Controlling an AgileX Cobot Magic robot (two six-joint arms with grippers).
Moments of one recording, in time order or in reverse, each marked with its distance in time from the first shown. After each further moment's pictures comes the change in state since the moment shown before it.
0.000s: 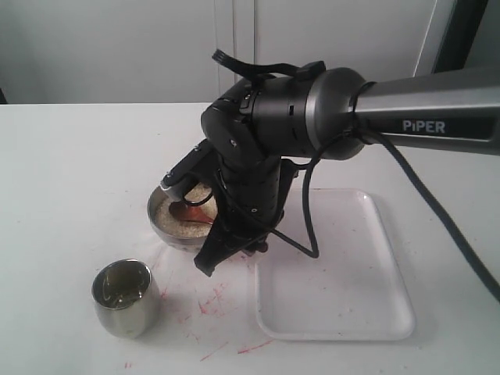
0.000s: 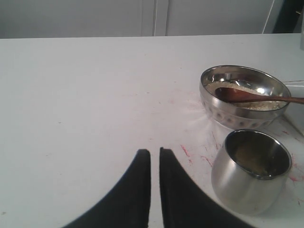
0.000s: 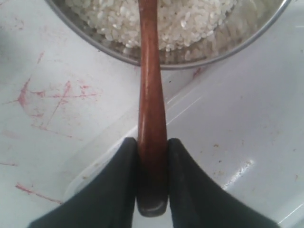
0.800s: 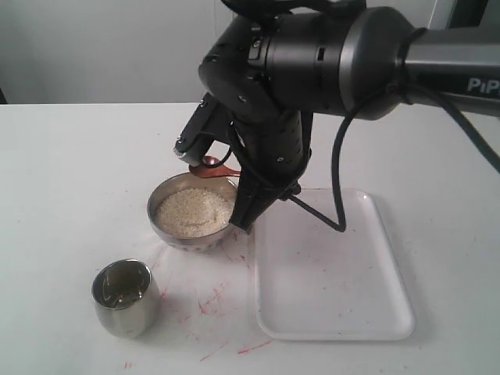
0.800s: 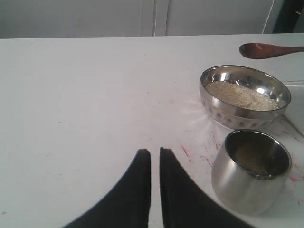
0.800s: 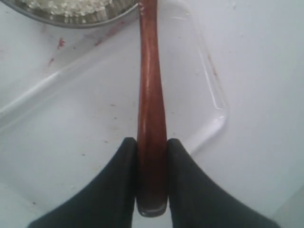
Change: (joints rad) left arm 0.000 0.000 0.000 0.000 0.000 0.000; right arm 0.027 -0.095 -0.087 -0.264 0.195 -0.072
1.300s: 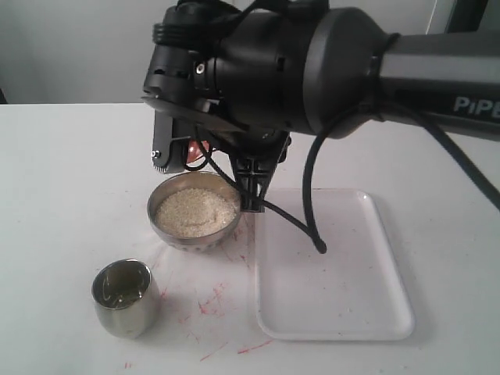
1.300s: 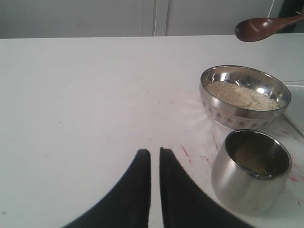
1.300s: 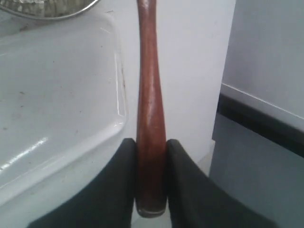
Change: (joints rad) left arm 0.000 0.000 0.000 0.000 0.000 0.000; right arm 0.127 -0.002 -0.045 -0.331 0.057 -0.166
